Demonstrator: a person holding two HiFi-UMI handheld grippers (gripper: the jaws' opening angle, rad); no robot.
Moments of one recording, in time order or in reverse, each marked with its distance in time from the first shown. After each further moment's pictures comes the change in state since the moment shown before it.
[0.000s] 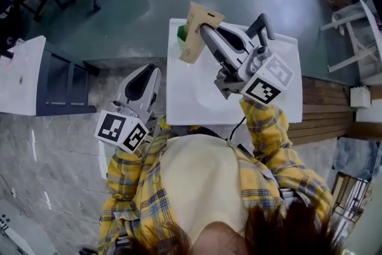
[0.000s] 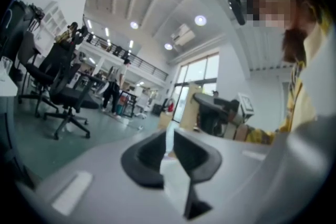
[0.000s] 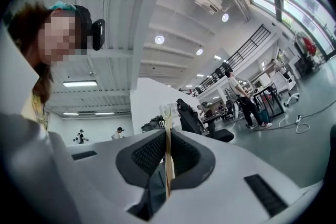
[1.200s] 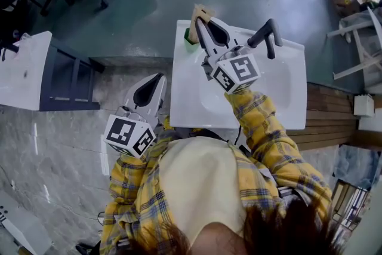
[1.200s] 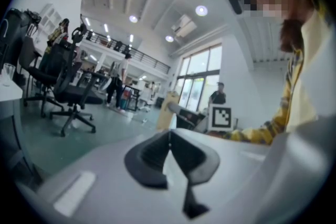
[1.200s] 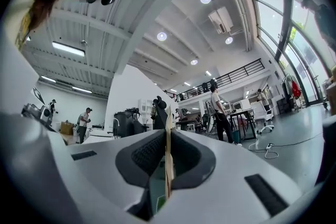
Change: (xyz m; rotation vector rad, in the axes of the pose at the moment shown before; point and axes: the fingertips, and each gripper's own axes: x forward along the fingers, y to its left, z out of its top) left arm -0.005 -0.001 -0.022 0.024 0.088 0.038; right arm 0.034 -0.072 -0.067 -0.266 -0.022 -0.266
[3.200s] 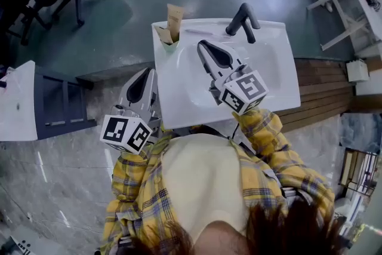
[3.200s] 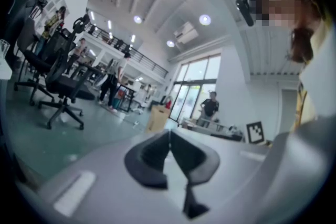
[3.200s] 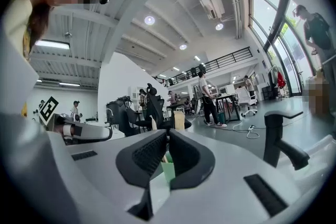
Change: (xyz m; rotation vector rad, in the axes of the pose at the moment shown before) left arm 0.033 -0.002 0.007 -0.094 -0.061 -0.075; right arm -0.095 -0.003 -0.014 0.076 0.191 -0.120
